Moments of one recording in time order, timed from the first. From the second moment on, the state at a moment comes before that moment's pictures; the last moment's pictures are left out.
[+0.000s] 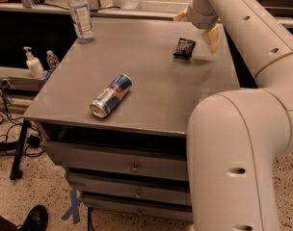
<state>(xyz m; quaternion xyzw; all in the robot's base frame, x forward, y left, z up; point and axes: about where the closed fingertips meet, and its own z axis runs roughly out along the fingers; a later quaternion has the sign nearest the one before) 0.815 -0.188 0.880 -0.88 0.40 -0.24 0.10</state>
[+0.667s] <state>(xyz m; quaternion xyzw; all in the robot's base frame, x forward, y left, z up) 0.815 -0.169 0.854 -0.90 0.39 -0.19 0.08</state>
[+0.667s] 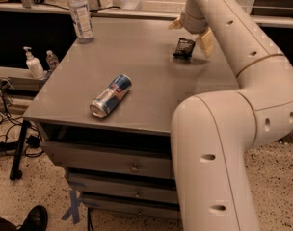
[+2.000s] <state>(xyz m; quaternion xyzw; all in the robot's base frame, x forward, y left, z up) 0.812 -0.153 0.840 -0.91 0.37 -0.16 0.07</state>
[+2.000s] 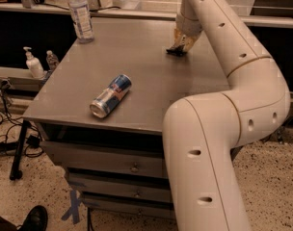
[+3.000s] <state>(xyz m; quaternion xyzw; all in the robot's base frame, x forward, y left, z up) 0.806 -0.111 0.891 -0.90 0.37 -0.16 0.15</state>
